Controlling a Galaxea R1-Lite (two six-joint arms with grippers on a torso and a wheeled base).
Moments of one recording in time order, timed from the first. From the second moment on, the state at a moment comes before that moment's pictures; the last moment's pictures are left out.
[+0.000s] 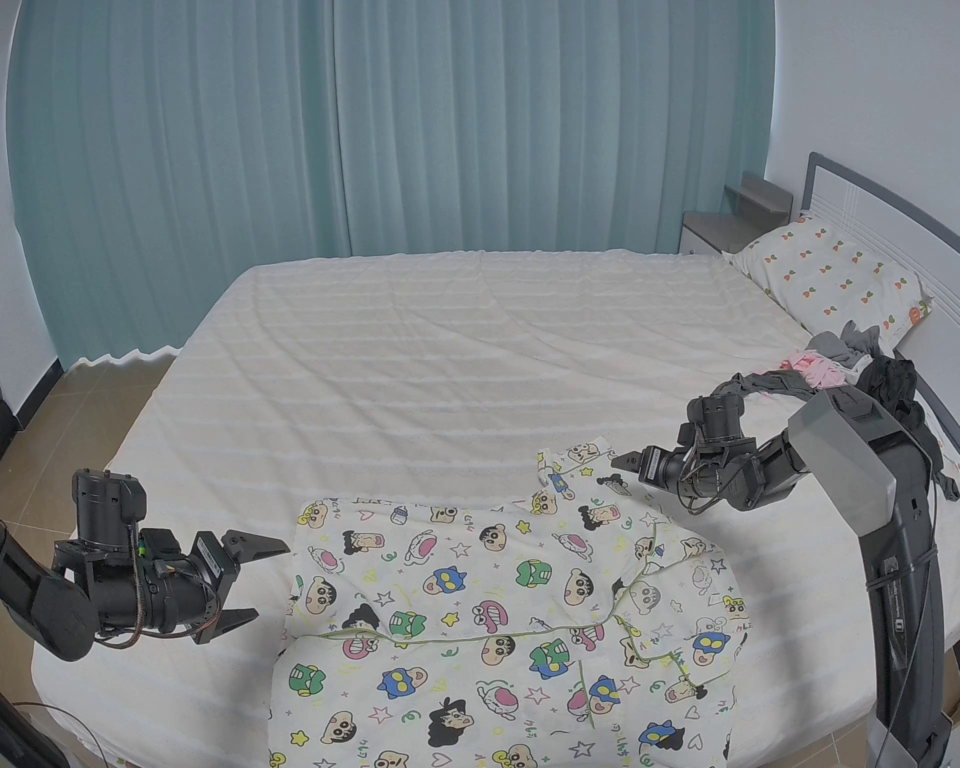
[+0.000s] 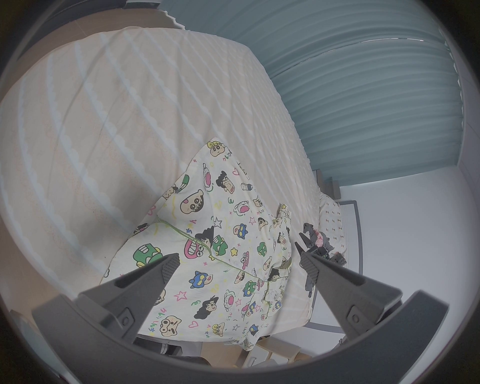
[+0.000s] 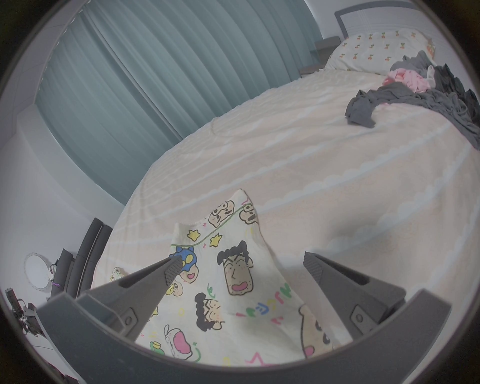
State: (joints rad) left arm -0.06 1.68 -0.30 -0.67 -0.42 -0.99; right arm 0.17 2.64 -1.58 -0.43 0.19 0.44
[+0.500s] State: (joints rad) left arm -0.06 1.68 -0.30 -0.67 -0.42 -0.99; right arm 0.20 2.76 -1.78 -0.31 0.19 0.49
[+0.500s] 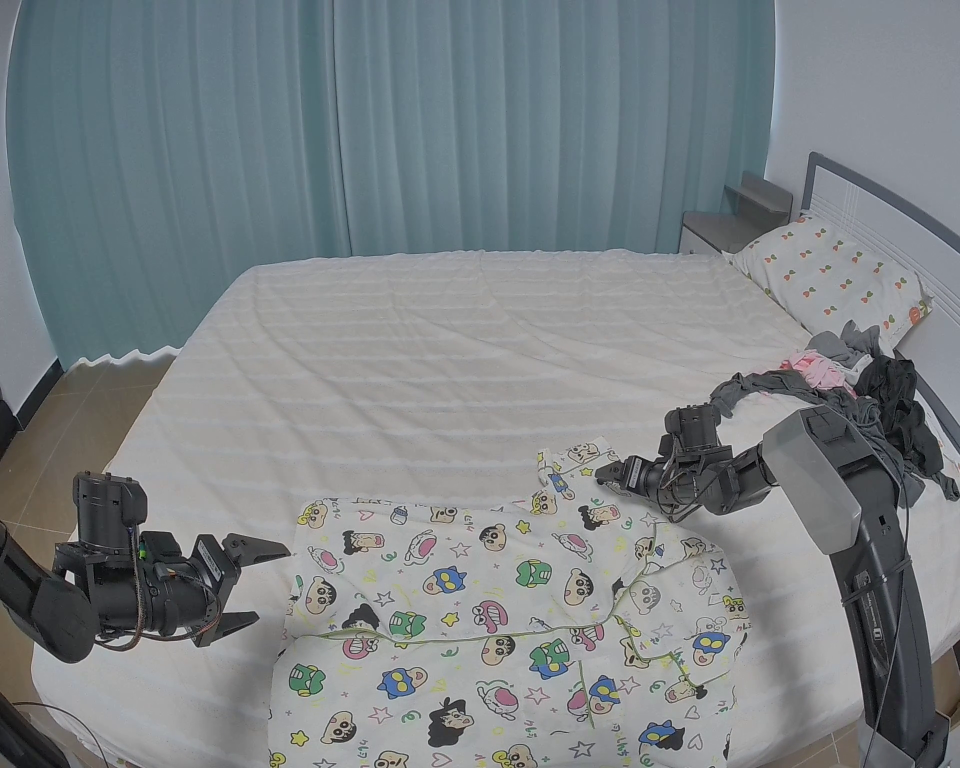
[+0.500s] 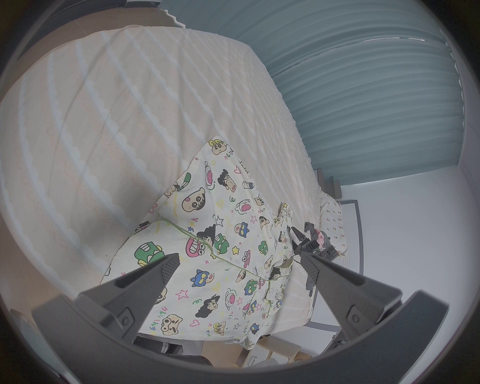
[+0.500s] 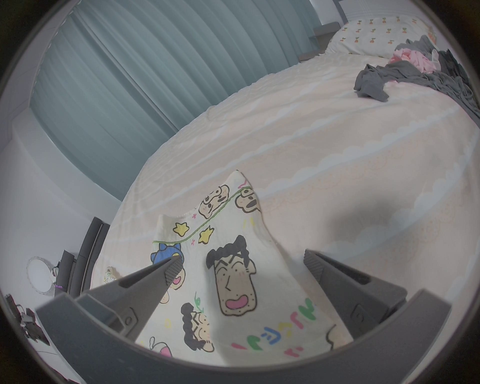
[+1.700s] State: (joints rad) left arm -0.06 1.69 -0.27 -0.72 -0.42 -0.98; right arm 0.13 2.80 -1.93 -0.36 0.11 0.62
